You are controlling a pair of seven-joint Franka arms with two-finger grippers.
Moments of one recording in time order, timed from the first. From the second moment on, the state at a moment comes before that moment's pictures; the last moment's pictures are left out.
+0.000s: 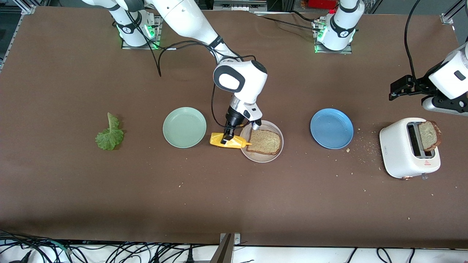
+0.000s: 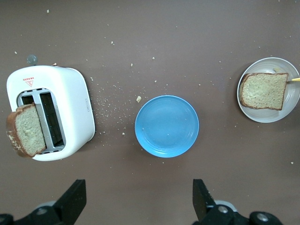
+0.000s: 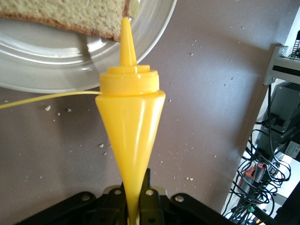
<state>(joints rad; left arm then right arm) -0.01 0.10 -0.02 -1.50 -0.01 1.53 0.11 0.95 0.90 -0.11 -1.29 -0.78 2.11 -0.15</state>
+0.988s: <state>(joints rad) -0.01 0.10 -0.02 -1.50 -0.01 1.53 0.11 0.70 0.70 -0.14 -1.23 -0.17 1.97 -0.54</state>
